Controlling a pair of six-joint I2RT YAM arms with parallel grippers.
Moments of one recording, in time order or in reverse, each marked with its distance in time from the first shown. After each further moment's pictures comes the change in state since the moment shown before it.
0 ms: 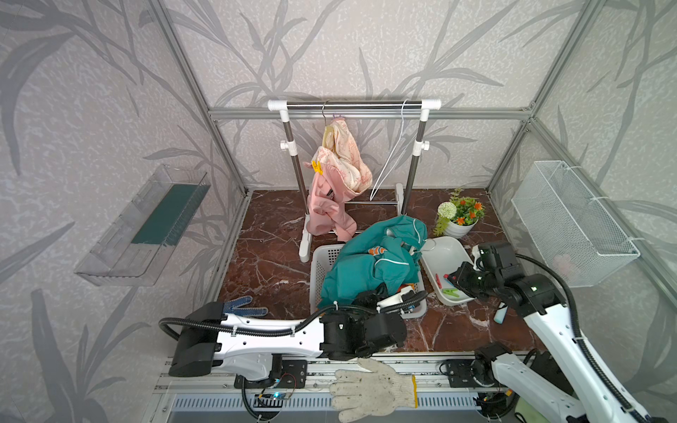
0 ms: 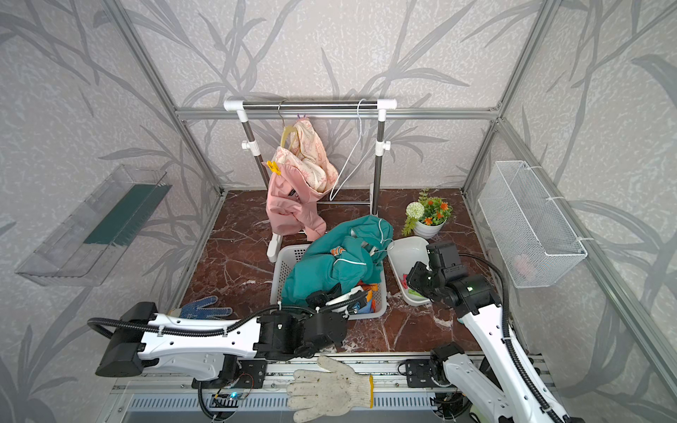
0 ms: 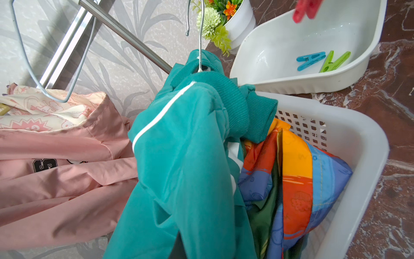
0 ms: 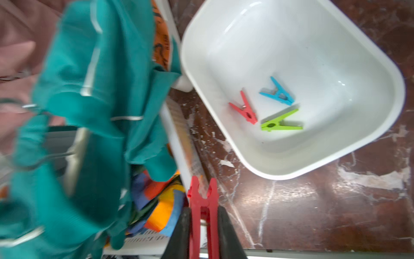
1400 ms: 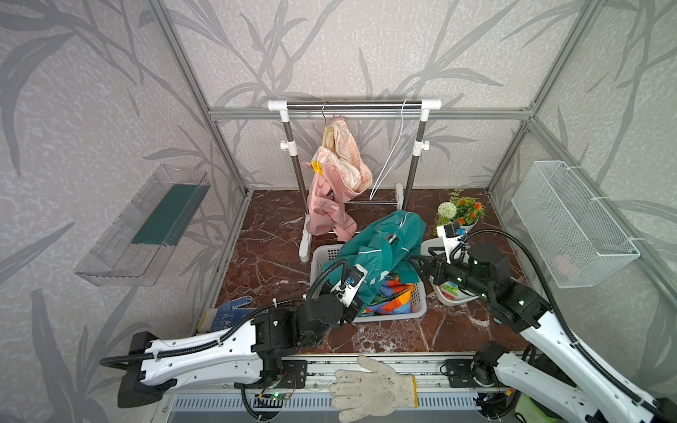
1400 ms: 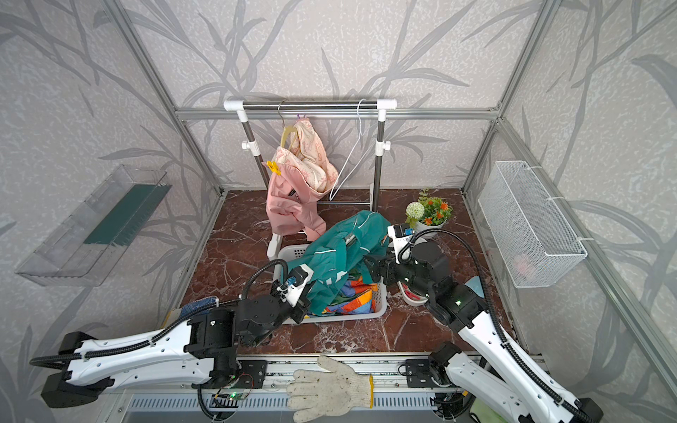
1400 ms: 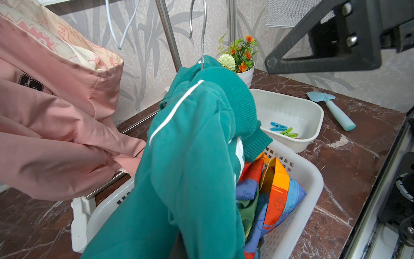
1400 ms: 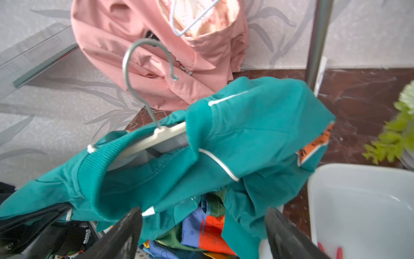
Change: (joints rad) left arm 0.145 -0.483 -0.186 0.021 0.298 -0.272; right arm 0.366 -0.051 -0.066 0.657 0.017 -0.444
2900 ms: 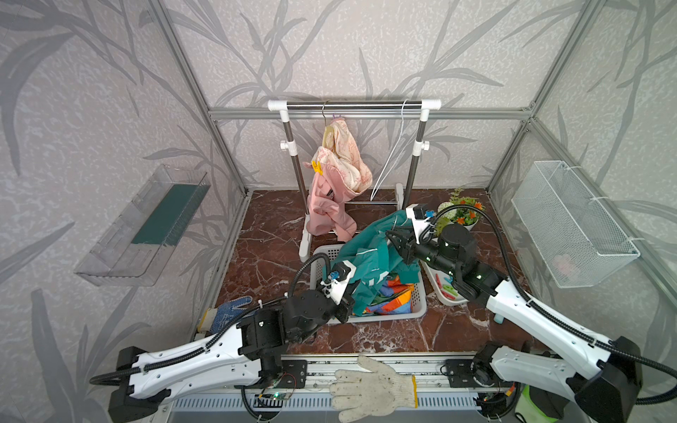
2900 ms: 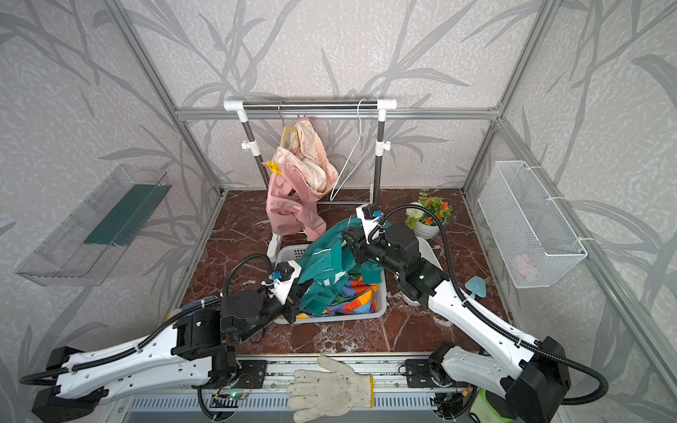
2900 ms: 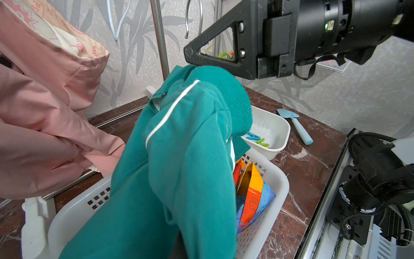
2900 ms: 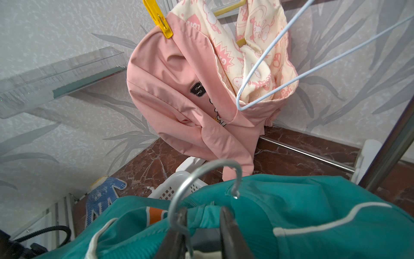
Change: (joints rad) left arm 0.089 -0.110 -0.042 0.009 0.194 -0.091; right arm 0.055 0.290 0.076 0.410 -0.032 -0.094
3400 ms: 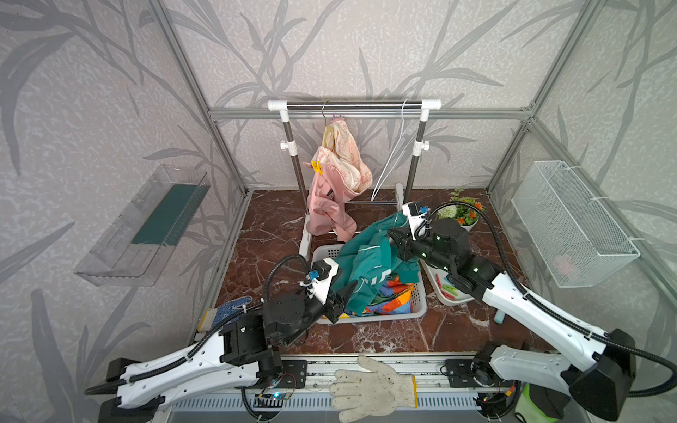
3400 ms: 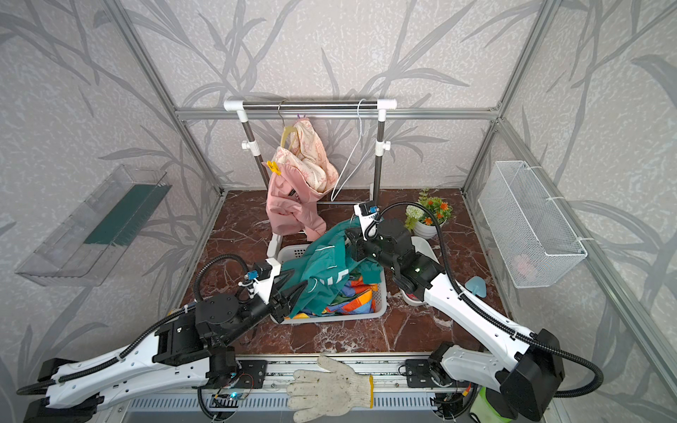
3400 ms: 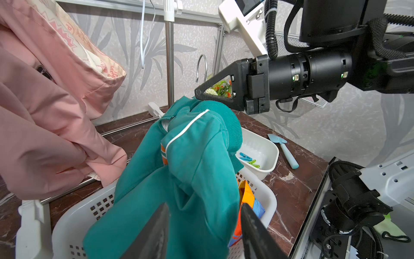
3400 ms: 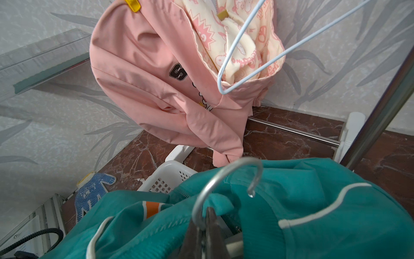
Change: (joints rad) left arm 0.014 -0.126 -0.009 -0.006 0.001 -0.036; right arm 0.005 0.064 0.097 -0.159 0.084 0.035
